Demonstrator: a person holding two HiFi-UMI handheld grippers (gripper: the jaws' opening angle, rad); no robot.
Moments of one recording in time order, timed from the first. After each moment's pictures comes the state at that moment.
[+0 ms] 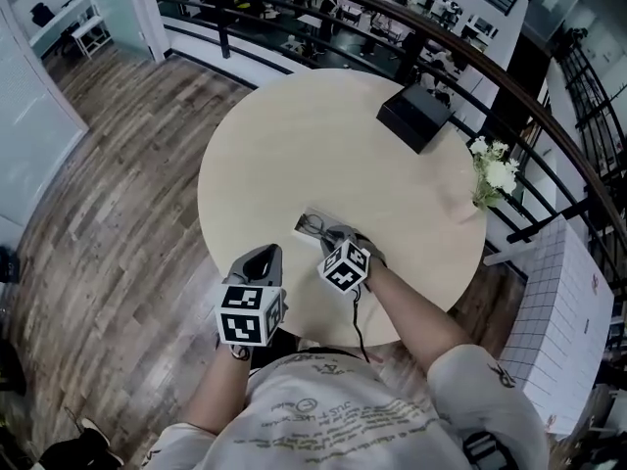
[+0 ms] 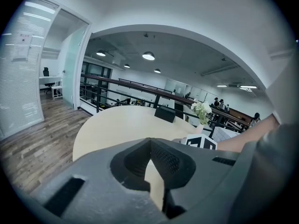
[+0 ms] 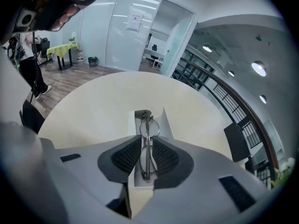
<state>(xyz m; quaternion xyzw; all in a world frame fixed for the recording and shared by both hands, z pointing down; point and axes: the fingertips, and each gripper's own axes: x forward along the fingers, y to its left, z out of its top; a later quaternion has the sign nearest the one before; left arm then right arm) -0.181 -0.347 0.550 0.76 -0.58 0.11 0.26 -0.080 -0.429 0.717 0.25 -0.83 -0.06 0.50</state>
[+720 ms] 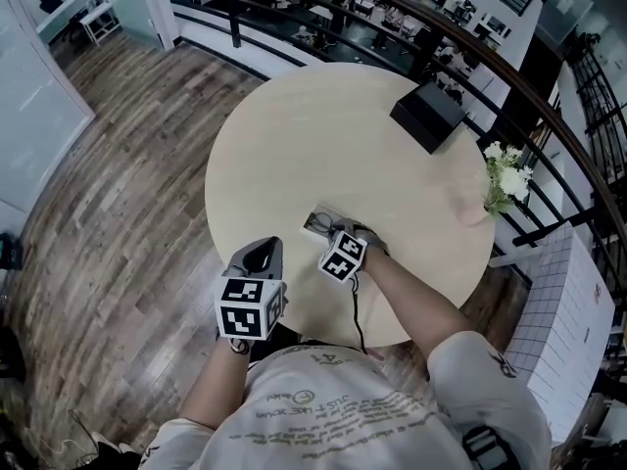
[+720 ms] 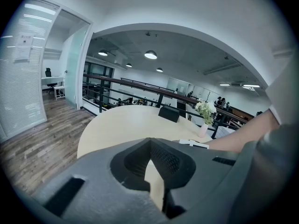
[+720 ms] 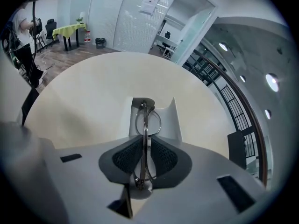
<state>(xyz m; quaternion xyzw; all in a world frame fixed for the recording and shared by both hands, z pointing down) -0.198 -0.359 0.556 0.75 -0.59 0.12 0.26 -0.083 -0.449 0.758 0.20 -0.78 -0.10 0.58</state>
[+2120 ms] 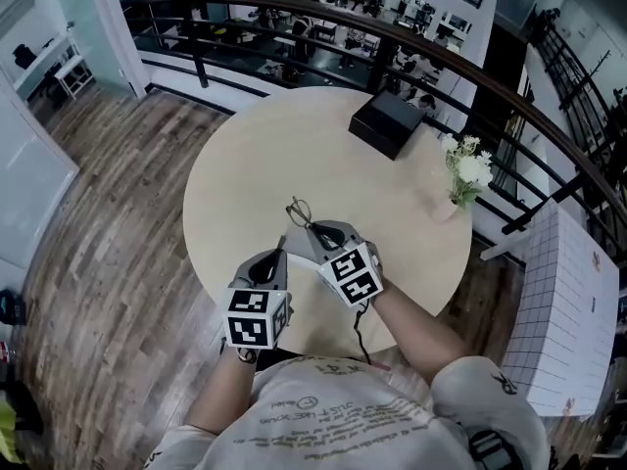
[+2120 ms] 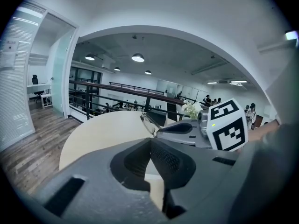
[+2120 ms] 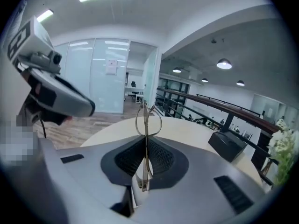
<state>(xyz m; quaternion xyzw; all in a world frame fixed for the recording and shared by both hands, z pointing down) -0.127 -0.377 0.525 0.80 -0.55 0.12 0.22 -0.076 -0.440 0.562 0.34 -0.90 0.01 0.26</state>
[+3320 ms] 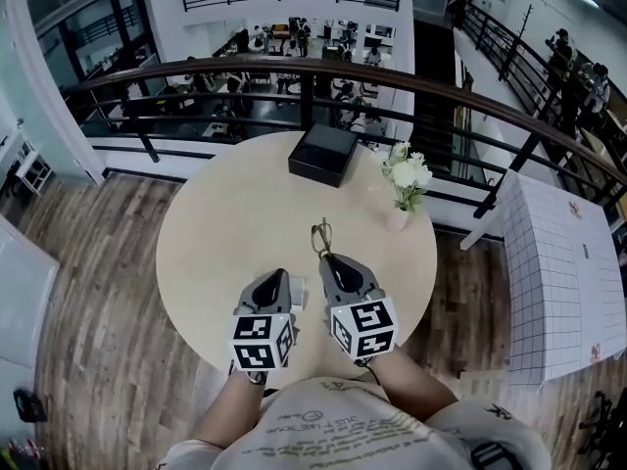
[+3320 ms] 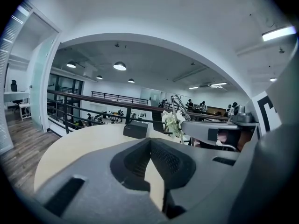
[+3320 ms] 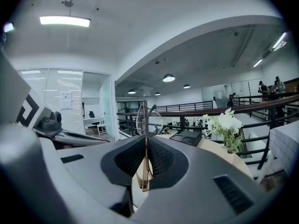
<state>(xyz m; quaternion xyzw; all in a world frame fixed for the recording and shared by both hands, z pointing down) -0.036 -0.413 0.479 0.86 -0.47 0.09 0.15 0.050 -0.412 0.453 0.58 -0.81 0.09 0.05</state>
